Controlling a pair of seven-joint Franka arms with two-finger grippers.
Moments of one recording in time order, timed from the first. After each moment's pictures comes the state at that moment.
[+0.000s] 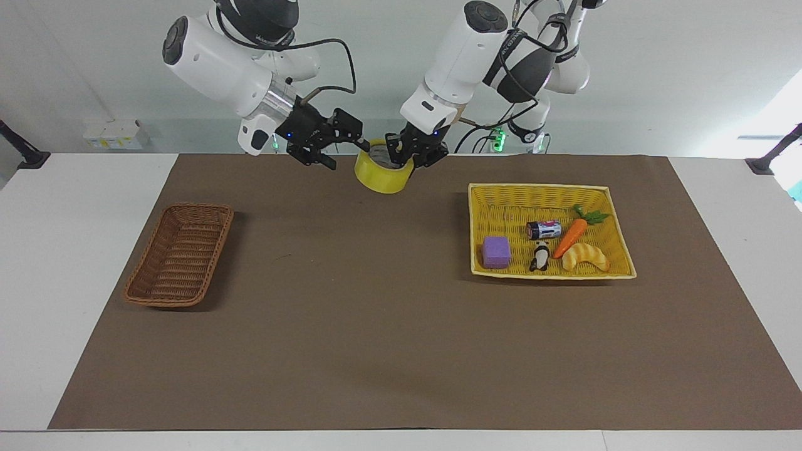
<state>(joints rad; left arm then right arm) -0.55 0.12 -0.18 -1.63 -0.28 2.00 -0.73 0.22 -0.05 -0.02 -1.82 0.71 1.76 0.08</state>
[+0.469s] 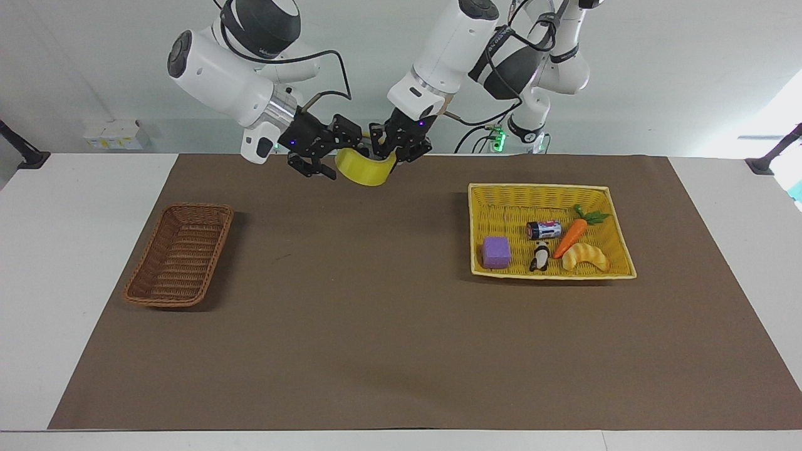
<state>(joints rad) -0.57 0.12 -0.19 -1.63 -0.30 2.10 -0.74 0.20 -0.05 -0.03 -1.84 0.71 1.75 -0.07</state>
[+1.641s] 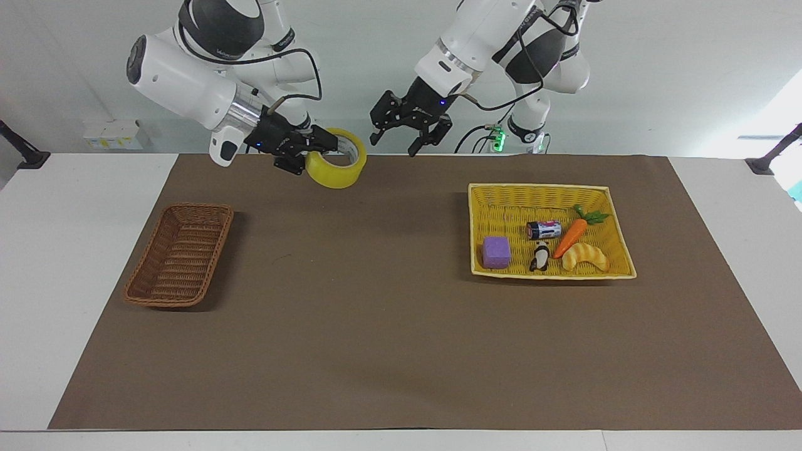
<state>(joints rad) -0.49 0.04 -0.18 -1.61 -0.42 2.04 -0.73 0.07 -0.05 -0.04 -1.84 0.73 1.63 -0.06</state>
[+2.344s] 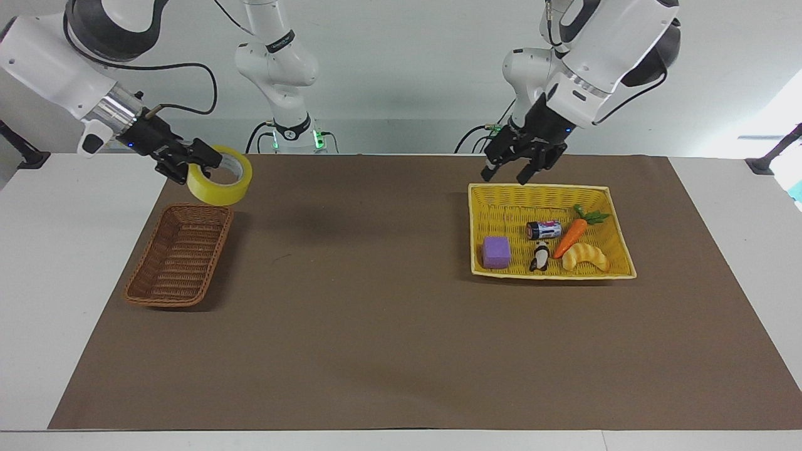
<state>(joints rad) -0.15 0.02 -0.16 -1.62 -0.36 1.88 -0.45 -0.25 -0.04 -0.06 -1.82 0.51 1.71 -0.26</state>
